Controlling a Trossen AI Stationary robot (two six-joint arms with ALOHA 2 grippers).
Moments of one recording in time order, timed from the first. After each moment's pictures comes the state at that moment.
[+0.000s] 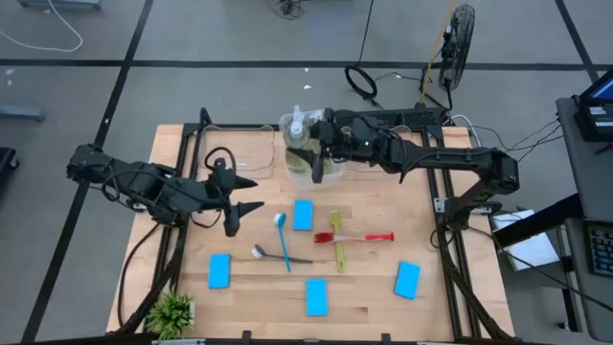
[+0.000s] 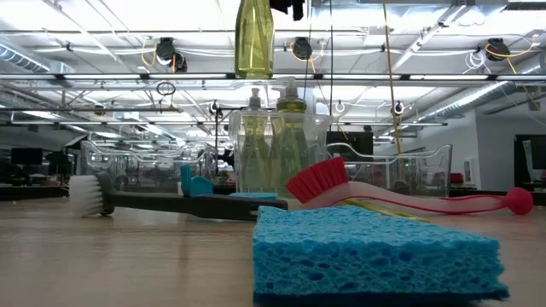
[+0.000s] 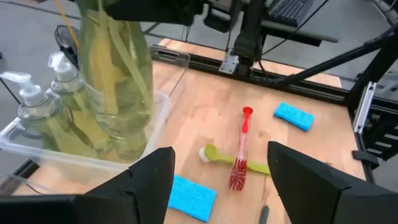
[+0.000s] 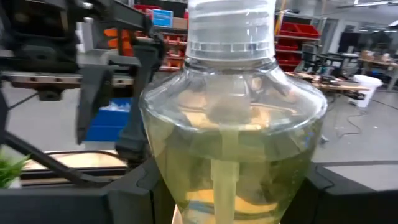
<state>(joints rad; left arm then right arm) -0.37 1.09 1.24 -0.66 -0.57 -0.40 -0.19 1.56 1.37 0.22 -0.02 -0.07</state>
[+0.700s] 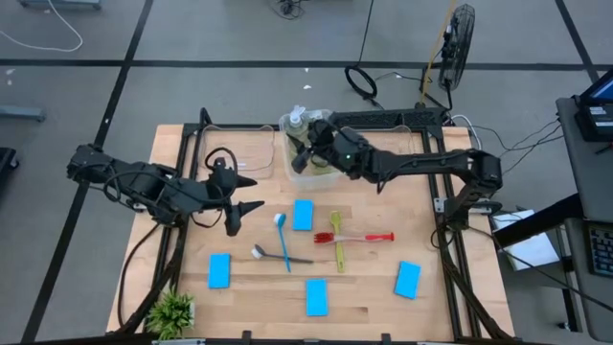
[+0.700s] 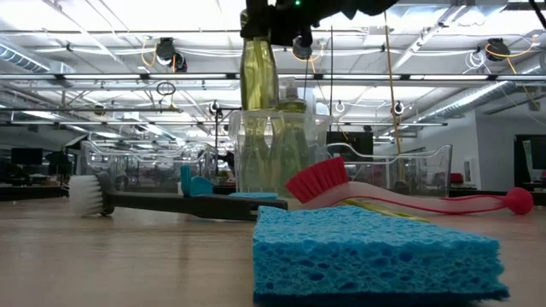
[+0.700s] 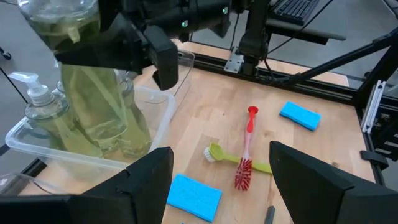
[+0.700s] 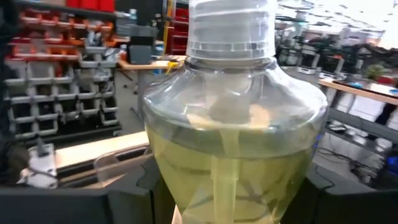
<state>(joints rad) -0.37 1.09 1.24 -0.66 -0.59 -0.40 -0.14 1.69 1.32 0.39 0.50 -0.08</state>
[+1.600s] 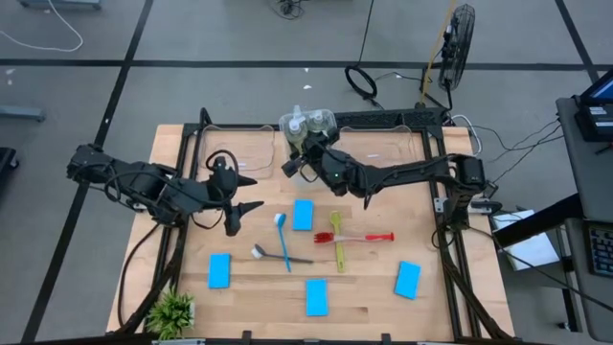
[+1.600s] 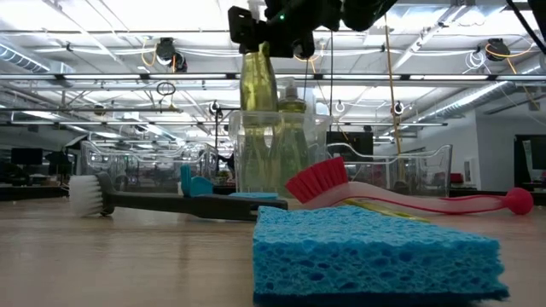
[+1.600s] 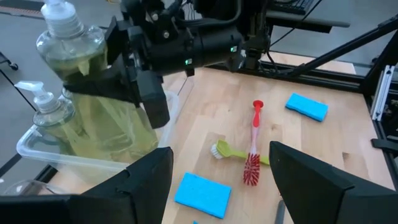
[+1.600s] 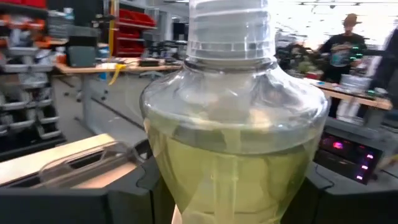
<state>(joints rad) -0.37 1.09 1.24 -0.68 -0.59 -0.34 -0.07 1.83 1.32 0.57 0.82 -0.12</state>
